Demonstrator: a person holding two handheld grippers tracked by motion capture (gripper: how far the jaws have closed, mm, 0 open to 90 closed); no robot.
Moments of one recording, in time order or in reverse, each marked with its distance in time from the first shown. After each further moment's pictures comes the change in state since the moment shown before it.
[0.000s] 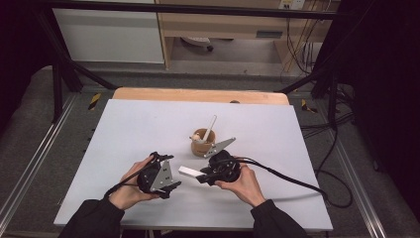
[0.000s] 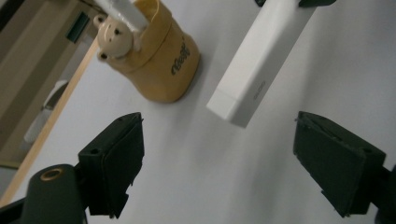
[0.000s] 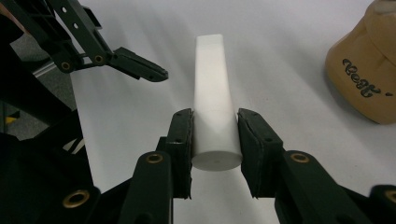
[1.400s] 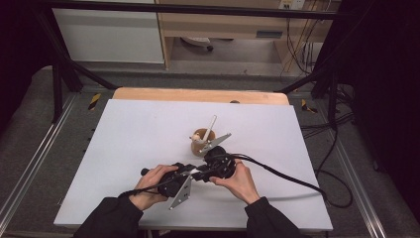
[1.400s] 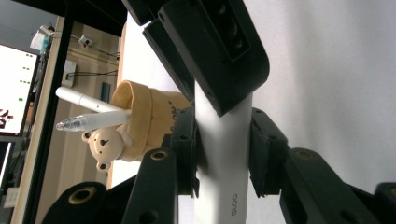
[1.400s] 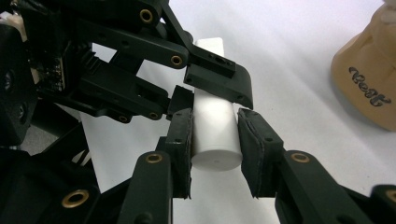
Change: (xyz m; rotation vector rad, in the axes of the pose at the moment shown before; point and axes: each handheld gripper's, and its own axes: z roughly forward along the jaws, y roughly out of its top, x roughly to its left) left arm -0.021 0.028 0.024 -0.022 0.057 0.443; right arm 0.000 0.013 0.007 0.003 0.013 0.061
